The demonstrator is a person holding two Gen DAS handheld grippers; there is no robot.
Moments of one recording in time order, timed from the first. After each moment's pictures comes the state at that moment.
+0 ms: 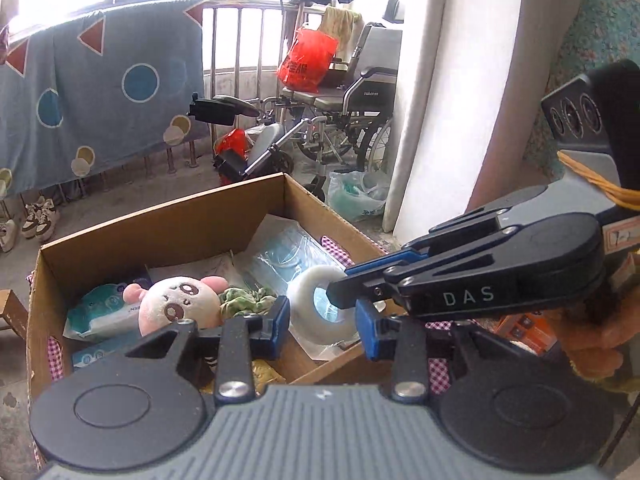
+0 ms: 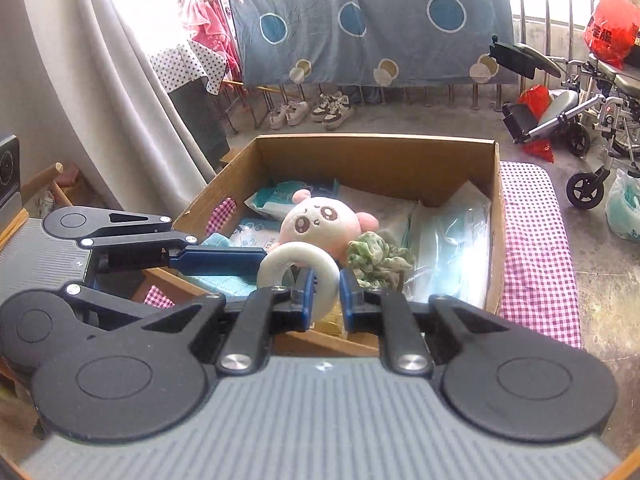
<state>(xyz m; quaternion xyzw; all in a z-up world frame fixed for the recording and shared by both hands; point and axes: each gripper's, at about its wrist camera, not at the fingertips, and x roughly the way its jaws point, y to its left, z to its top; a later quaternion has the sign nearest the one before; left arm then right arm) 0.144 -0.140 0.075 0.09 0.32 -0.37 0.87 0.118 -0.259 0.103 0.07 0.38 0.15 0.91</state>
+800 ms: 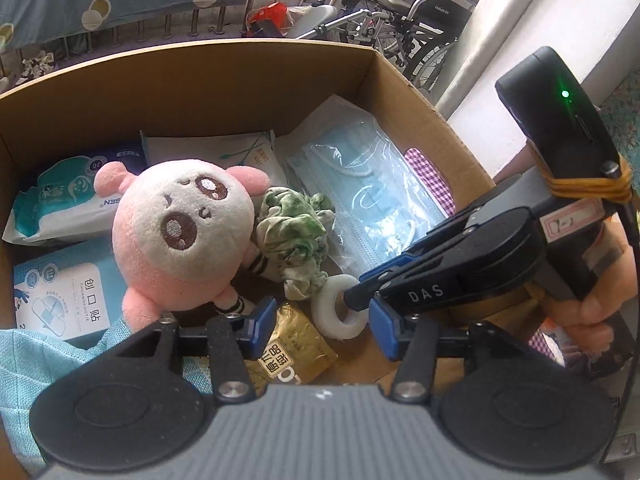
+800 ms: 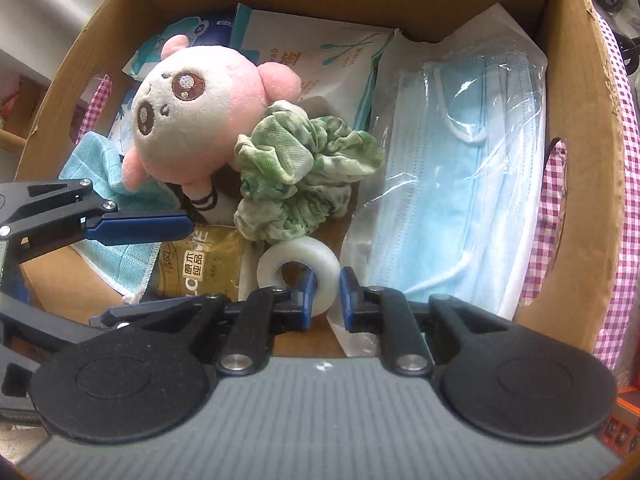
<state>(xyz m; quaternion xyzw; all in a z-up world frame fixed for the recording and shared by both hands) 0.259 -0.140 -0.020 0.03 0.51 -0.32 0.80 0.267 -0.258 -0.031 0.05 0.64 0.14 0.76</state>
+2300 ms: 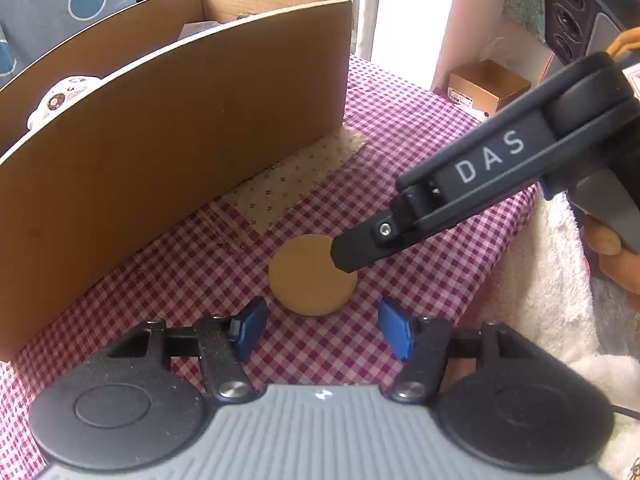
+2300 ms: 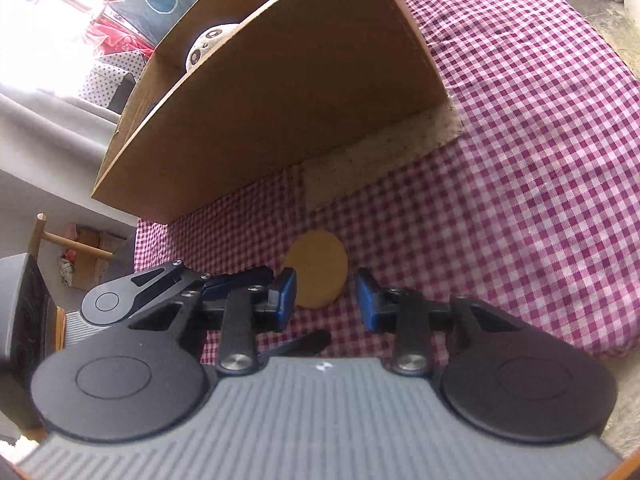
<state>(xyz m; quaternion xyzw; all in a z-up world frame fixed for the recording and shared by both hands) 0.060 -0.166 -0.077 0.20 0.45 -0.37 0.79 0.006 -0.291 -0.054 0.31 0.50 0.08 0.81</state>
